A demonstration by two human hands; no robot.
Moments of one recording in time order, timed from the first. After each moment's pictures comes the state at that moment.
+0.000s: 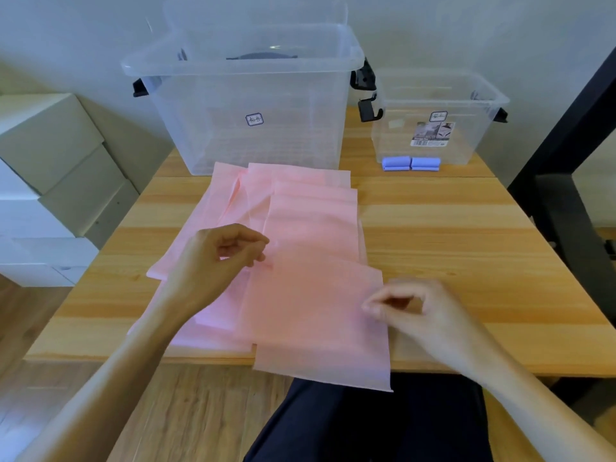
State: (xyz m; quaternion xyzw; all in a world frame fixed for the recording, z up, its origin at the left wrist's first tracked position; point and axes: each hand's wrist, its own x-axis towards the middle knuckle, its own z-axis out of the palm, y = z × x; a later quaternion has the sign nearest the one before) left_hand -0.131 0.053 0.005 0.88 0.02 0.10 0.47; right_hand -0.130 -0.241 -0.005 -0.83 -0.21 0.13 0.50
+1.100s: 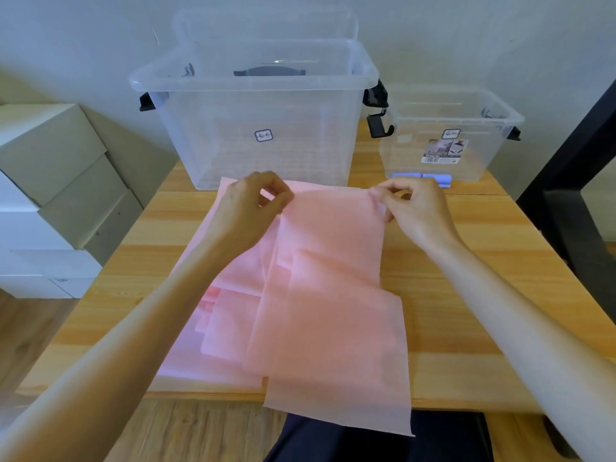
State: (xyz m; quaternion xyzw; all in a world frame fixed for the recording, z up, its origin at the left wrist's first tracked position) left_hand -0.031 0.053 0.031 0.92 0.00 0.17 0.36; right_hand 0.018 -0.191 0.021 -0.85 -0.11 -0.10 0.50
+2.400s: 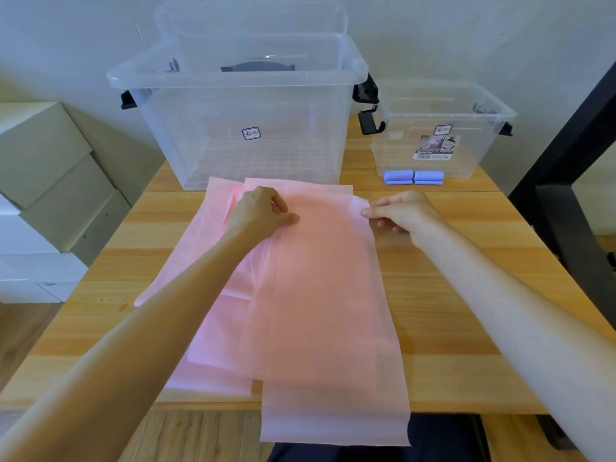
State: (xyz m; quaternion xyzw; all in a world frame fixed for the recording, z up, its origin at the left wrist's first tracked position) left_hand 0.026 0.043 -0.008 0.95 0.09 0.05 0.31; right_hand 0.057 -0.199 0.000 -0.83 0.08 0.09 0.55
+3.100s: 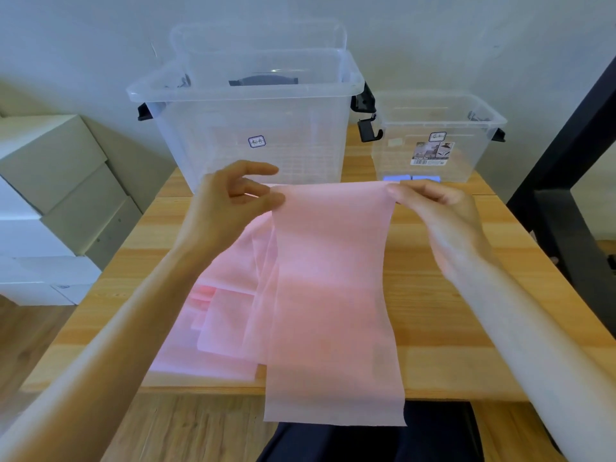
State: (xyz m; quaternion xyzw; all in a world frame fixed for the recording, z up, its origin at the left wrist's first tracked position) left_hand -0.074 0.044 0.068 0.84 0.02 0.15 0.53; right_hand -0.030 -0.215 0.045 -0.69 -0.03 -0.06 0.72
